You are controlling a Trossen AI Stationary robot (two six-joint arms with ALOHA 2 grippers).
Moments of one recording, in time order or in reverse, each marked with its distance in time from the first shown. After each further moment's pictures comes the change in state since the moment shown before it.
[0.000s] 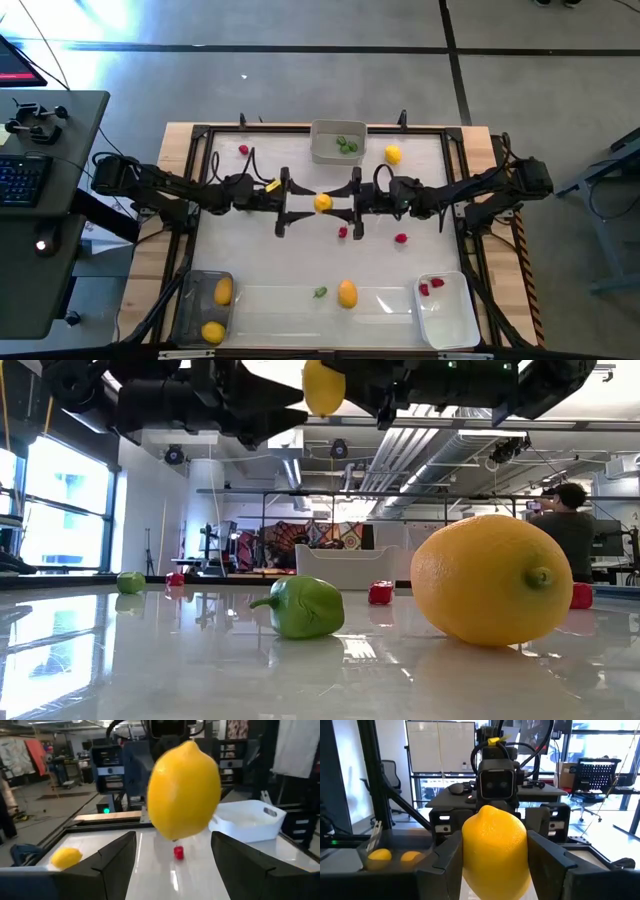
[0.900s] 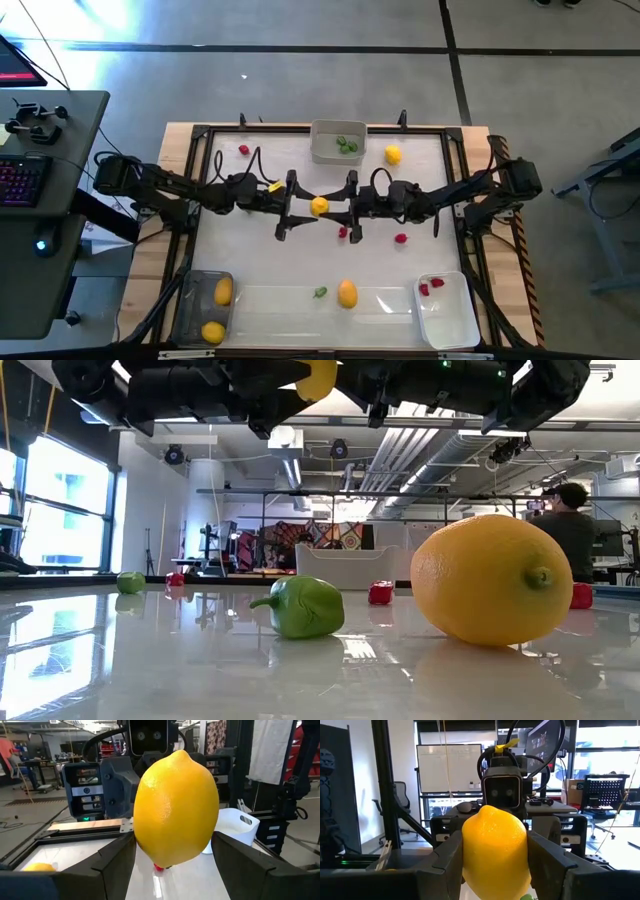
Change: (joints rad) left arm -0.020 0.020 0.067 -0.025 0.087 -0.028; right arm 0.013 0.093 0.001 0.204 -0.012 0.026
